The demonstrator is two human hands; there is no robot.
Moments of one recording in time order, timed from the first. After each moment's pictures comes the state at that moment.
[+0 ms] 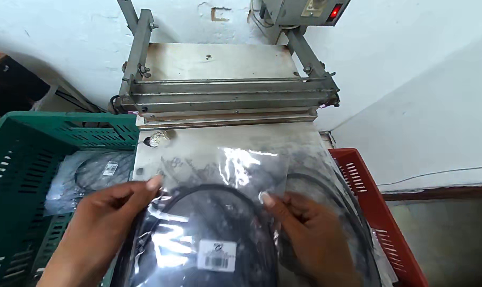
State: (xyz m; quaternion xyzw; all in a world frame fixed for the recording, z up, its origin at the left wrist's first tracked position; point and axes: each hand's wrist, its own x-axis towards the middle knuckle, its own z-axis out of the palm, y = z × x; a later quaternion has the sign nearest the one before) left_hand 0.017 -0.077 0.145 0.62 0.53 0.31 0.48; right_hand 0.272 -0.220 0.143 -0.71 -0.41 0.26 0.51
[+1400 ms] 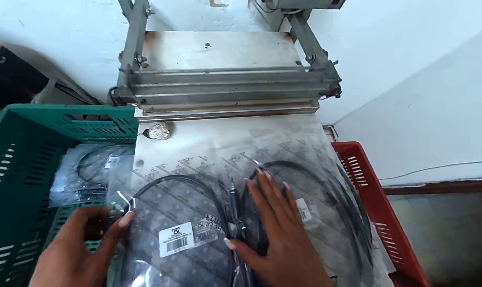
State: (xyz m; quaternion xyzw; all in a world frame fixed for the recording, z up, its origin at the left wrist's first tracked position) left_hand -0.049 -0.115 0.137 0.73 0.59 0.14 0.31; right_hand 0.247 -0.245 0.105 -0.72 -0.64 0.06 0.27
